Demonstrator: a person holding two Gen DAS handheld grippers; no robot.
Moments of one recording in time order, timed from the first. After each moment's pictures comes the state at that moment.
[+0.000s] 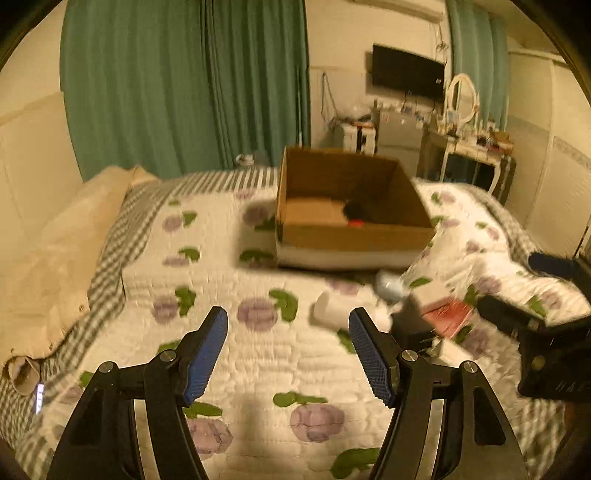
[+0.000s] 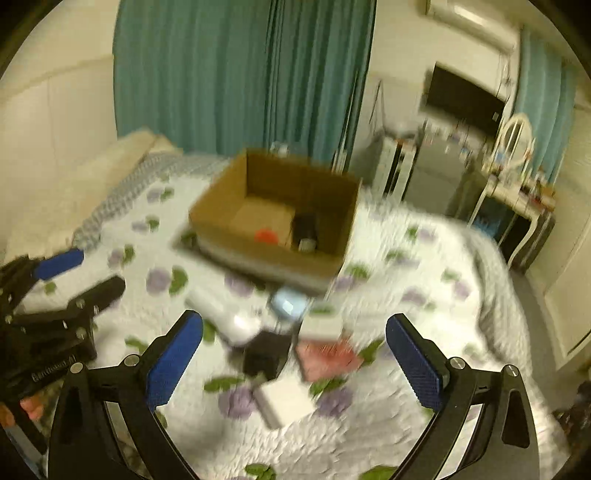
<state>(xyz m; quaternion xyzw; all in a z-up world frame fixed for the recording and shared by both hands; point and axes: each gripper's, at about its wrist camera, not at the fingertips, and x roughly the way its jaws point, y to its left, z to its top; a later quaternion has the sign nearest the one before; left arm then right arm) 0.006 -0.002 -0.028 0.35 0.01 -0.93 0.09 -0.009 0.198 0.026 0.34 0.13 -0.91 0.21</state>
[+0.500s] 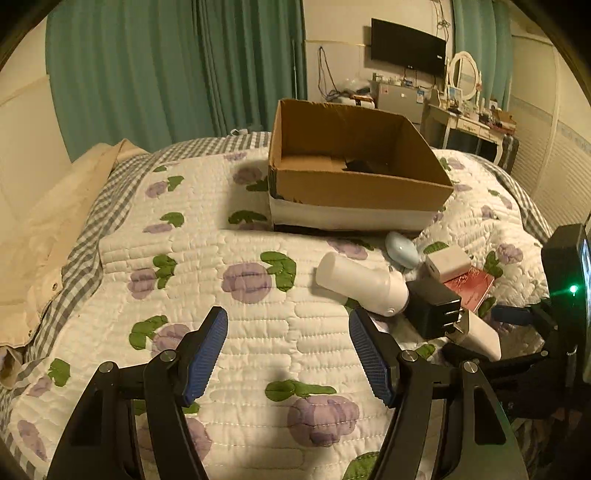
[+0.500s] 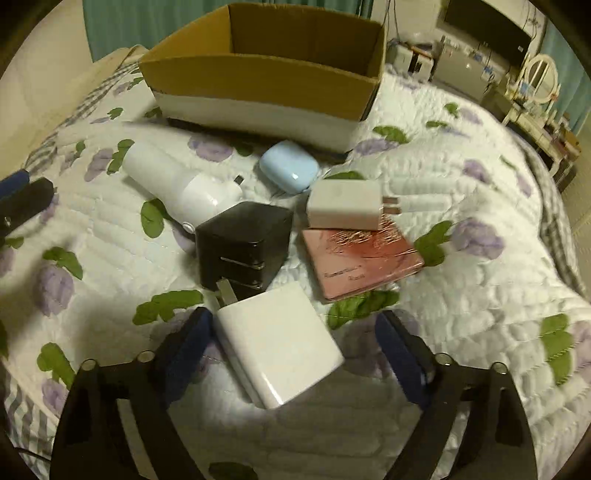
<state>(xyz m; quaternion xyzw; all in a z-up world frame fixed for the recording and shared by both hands) -0.009 -0.002 -0.073 0.39 0.00 -0.92 0.07 -0.047 0.202 -0.103 0.49 0.14 -0.84 0.20</state>
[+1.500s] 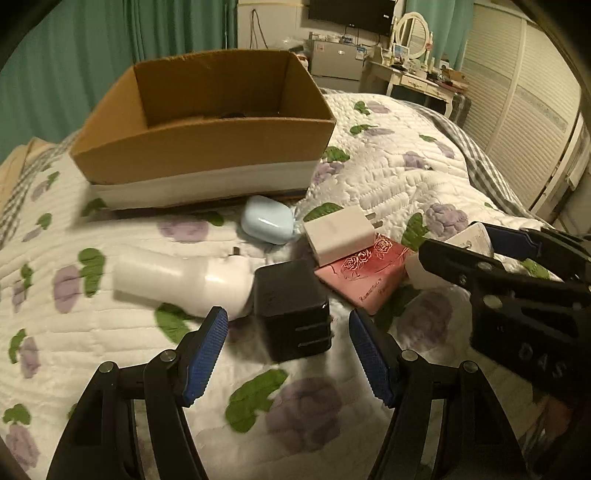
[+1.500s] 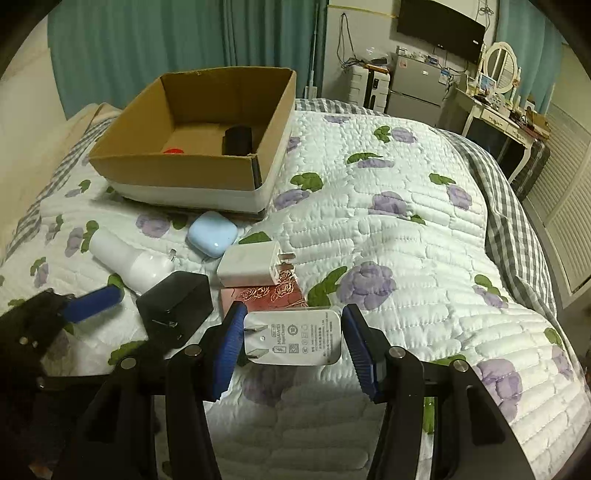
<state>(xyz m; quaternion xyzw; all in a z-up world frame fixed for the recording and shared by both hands) -0.072 0.107 -0.113 0.46 0.01 -0.89 -0.04 -0.077 0.260 -0.052 0.45 0.09 -0.88 0.15</state>
